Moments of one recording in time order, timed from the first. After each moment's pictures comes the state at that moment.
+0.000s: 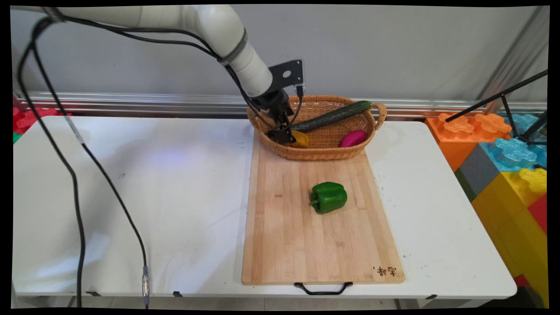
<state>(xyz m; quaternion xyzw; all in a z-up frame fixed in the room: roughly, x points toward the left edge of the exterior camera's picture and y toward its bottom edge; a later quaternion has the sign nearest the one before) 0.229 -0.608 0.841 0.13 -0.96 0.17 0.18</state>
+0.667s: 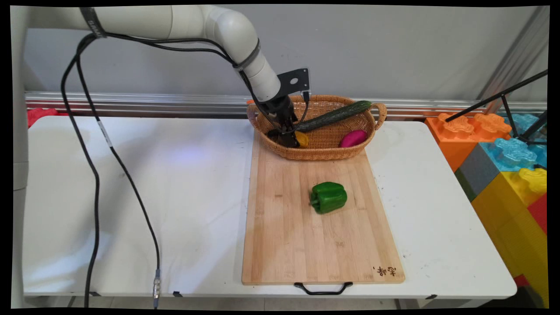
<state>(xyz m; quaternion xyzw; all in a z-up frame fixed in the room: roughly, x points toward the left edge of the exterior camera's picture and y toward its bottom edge) 0.222 -0.643 0.810 0.14 -0.96 0.15 0.17</state>
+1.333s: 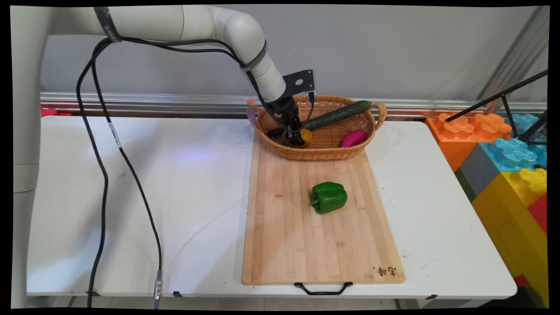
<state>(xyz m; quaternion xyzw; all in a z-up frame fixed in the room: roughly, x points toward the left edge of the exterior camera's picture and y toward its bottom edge) 0.213 -0.654 0.806 0.15 -0.96 0.14 0.18</state>
